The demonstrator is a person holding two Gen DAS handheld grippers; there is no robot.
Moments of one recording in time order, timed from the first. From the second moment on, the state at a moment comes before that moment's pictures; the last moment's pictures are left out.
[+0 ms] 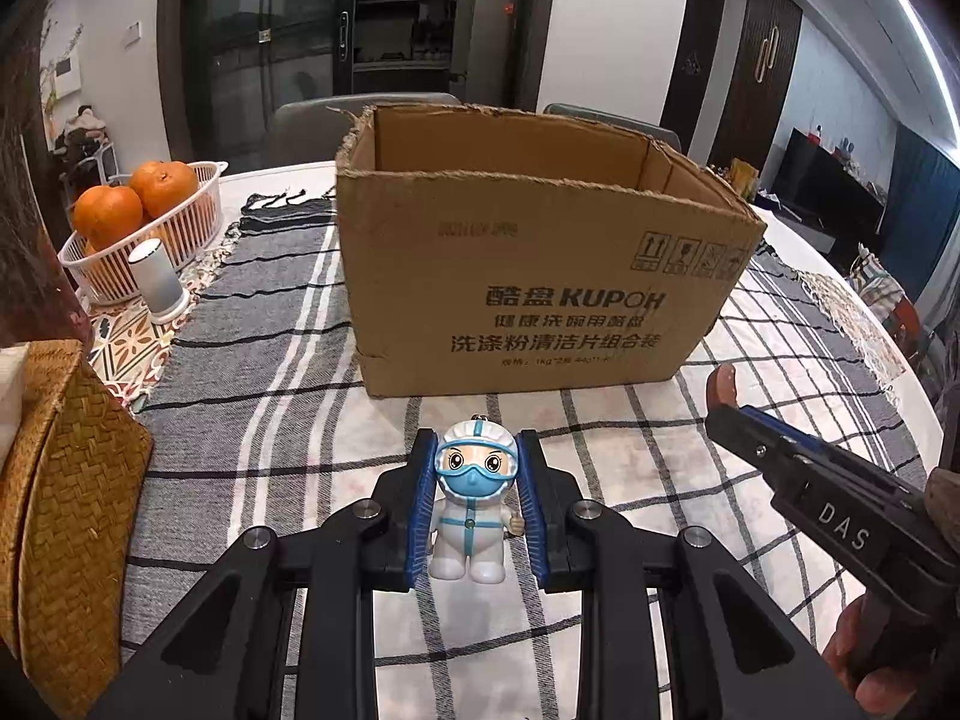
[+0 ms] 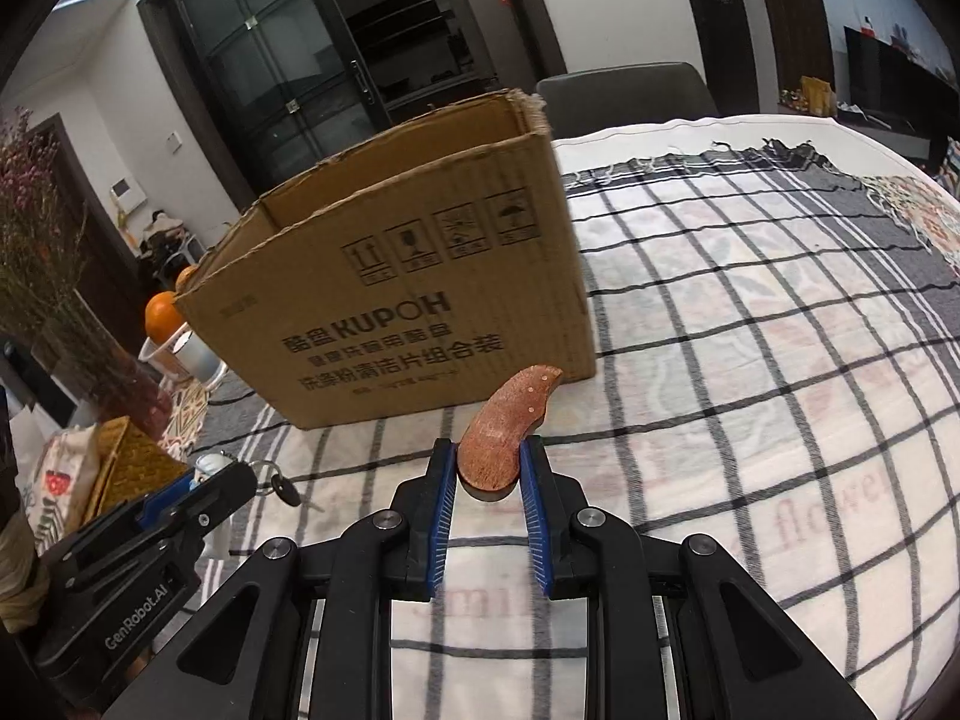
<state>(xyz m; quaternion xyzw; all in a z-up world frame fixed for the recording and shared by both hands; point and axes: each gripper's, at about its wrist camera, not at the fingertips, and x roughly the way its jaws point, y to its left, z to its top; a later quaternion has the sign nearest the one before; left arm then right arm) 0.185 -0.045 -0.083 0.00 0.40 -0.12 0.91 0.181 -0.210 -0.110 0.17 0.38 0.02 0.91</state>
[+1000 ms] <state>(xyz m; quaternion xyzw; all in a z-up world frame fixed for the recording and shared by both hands) 0.222 -0.056 0.020 0.00 0.30 -0.16 0.94 0.197 -0.205 -0.014 0.15 0.29 0.06 0.94</state>
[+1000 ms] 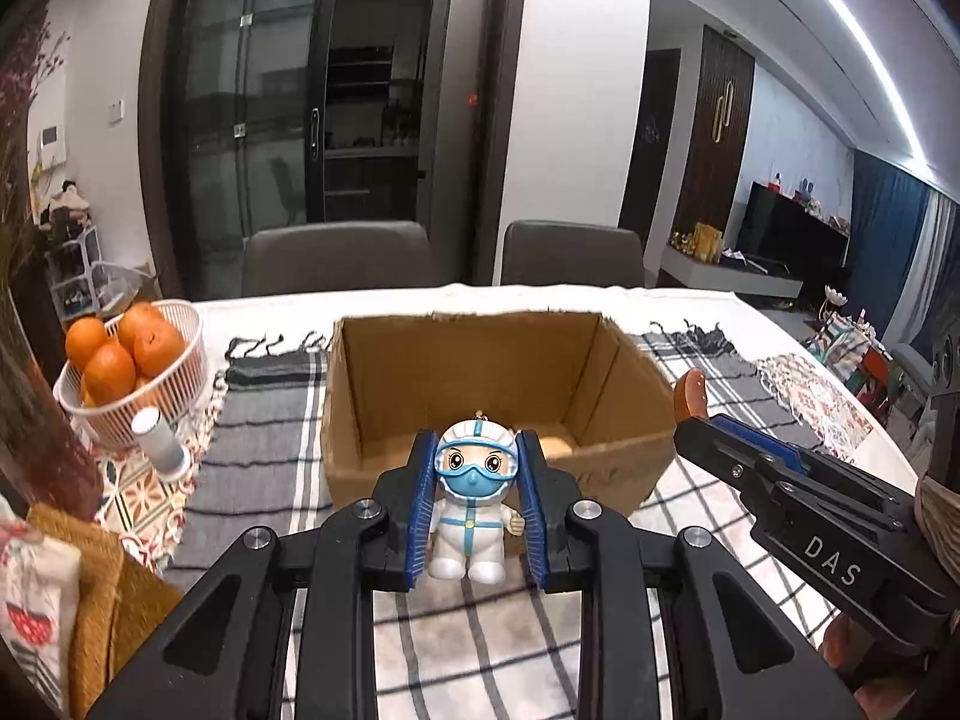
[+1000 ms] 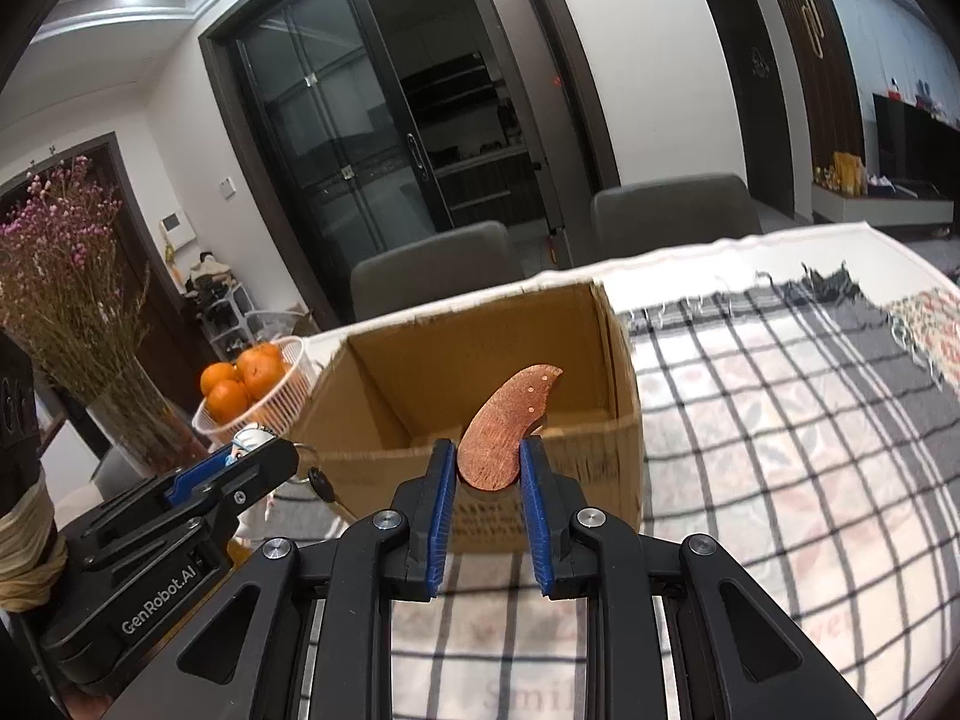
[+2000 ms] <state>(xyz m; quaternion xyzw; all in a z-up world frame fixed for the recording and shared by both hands) 0.311 -0.078 0.038 0.02 0.34 -0.16 0.93 0.279 -0.210 0.005 0.13 0.32 0.07 0.94</state>
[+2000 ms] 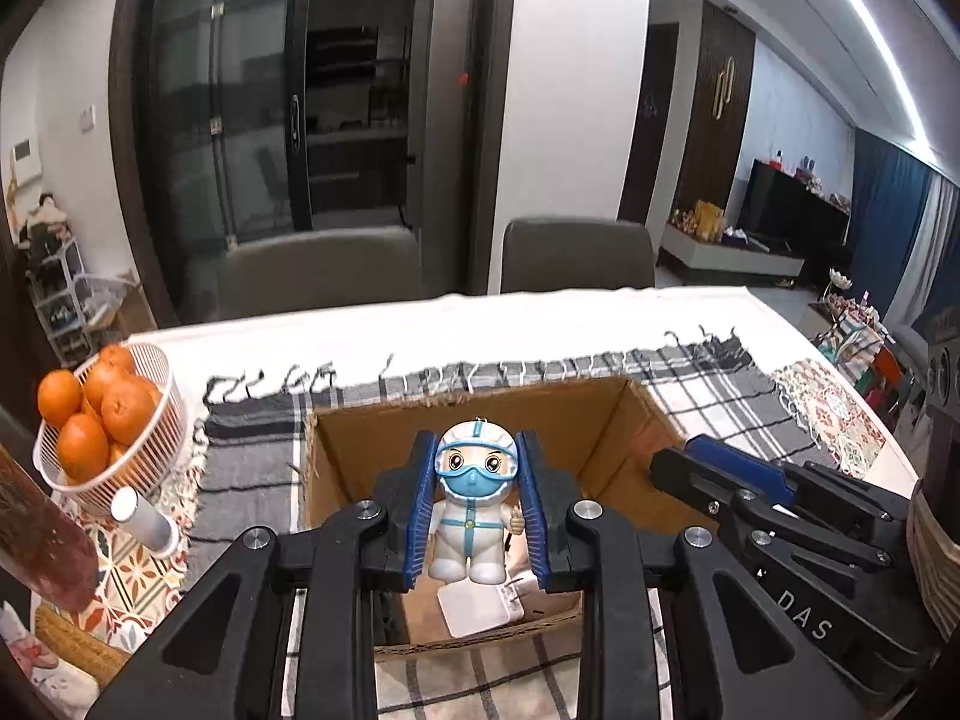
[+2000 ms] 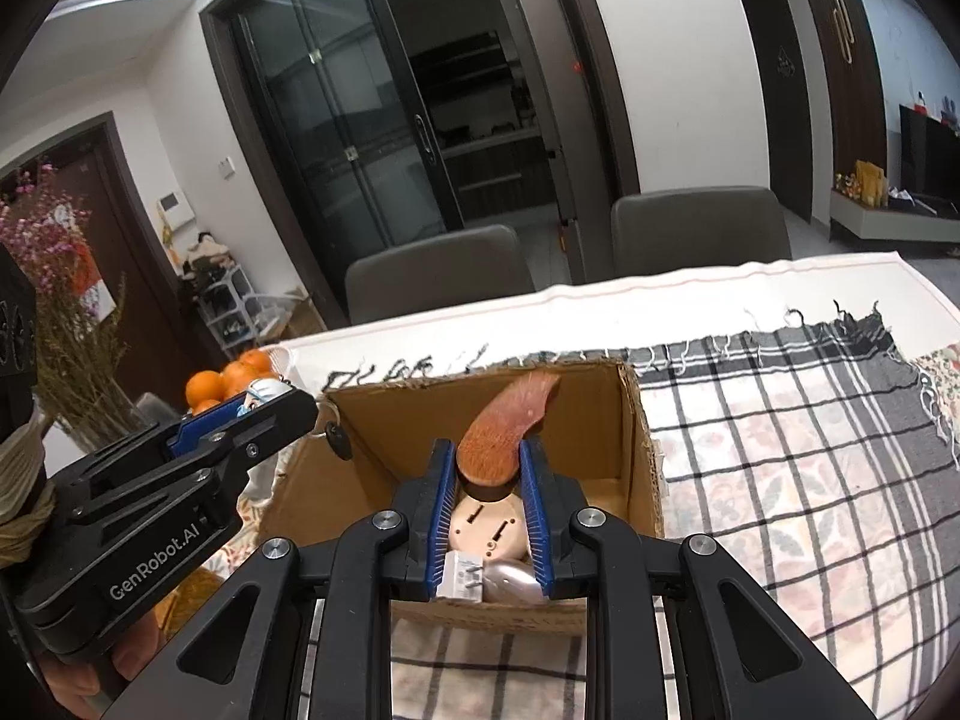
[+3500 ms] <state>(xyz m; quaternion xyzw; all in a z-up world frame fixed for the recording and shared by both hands) 0.101 -0.022 0.059 0.03 0.24 0.00 0.97 0.100 -0.189 0.045 0.04 0.27 -0.05 0.96</state>
